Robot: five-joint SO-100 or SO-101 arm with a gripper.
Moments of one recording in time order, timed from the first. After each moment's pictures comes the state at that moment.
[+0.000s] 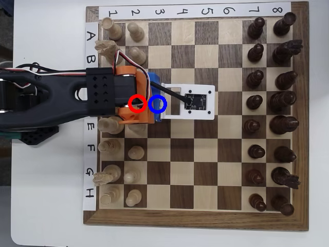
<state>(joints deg) -5.7 89.6 105.9 67.9 100.5</state>
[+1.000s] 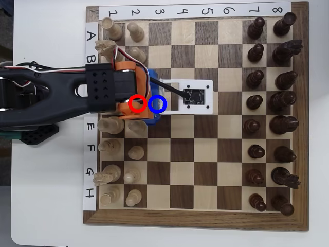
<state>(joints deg) -7.9 89.6 105.8 70.0 100.5</state>
